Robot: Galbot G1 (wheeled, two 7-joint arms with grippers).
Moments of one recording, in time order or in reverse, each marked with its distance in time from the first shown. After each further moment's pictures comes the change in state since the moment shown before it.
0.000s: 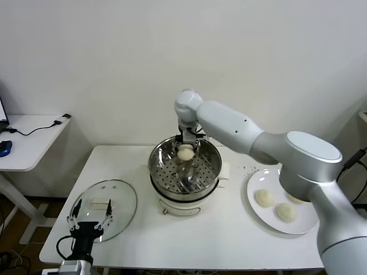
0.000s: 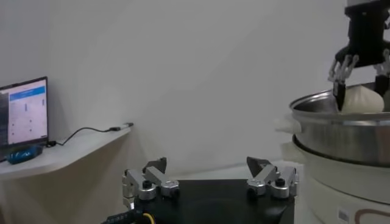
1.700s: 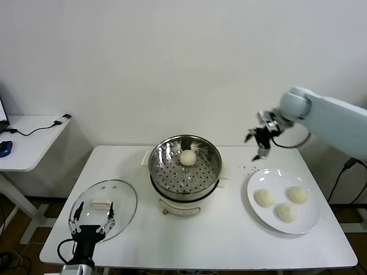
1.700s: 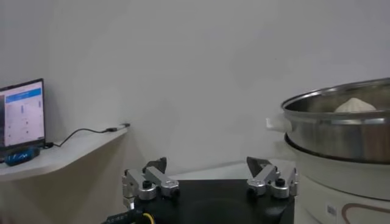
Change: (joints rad) left arm 0.038 0.001 0.018 -0.026 0.014 -0.004 -0.008; right arm 0.148 -0.756 -0.294 0.334 0.954 -0.979 0.054
